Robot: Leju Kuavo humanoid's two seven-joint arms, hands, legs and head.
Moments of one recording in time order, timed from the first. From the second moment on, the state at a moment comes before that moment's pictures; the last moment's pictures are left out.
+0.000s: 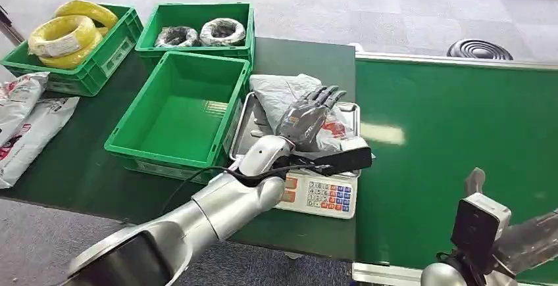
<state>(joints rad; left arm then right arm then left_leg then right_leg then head) -0.93 -0.36 -0.95 -0.58 -0.70 0.30 -0.01 0.03 0.35 -0.25 -1.84 0.85 -0.69 -0.38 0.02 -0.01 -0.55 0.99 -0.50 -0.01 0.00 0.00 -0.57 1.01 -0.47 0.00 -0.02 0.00</state>
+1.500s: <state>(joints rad) -0.90 -0.36 -1.16 -0.43 -0.73 0.34 0.06 0.04 0.35 -0.14 -1.87 0.80 -0.69 -0.49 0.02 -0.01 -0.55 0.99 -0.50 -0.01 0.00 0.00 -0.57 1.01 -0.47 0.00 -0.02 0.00</state>
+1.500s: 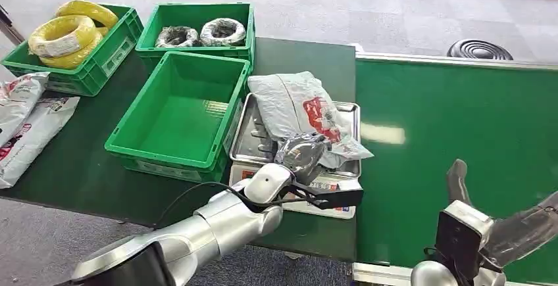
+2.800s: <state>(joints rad) -0.90 -0.21 -0.37 -0.99 -0.50 0.40 -0.22 0.05 0.34 -0.13 -1.88 0.78 -0.69 -0.48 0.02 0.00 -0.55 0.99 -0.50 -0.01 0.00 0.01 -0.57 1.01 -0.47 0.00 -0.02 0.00</state>
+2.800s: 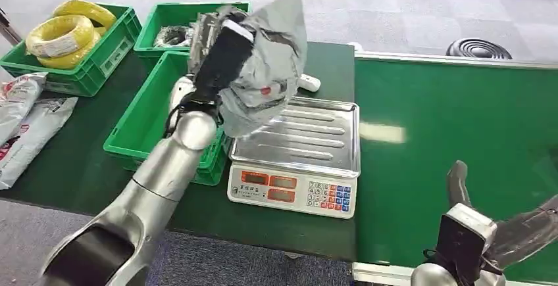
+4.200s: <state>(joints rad) -0.66 0.01 0.33 -0.61 -0.55 0.66 -0.42 0.07 0.34 -0.09 -1.86 0.76 -0.69 -0.48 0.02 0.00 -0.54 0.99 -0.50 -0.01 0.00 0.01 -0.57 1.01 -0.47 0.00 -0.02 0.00</state>
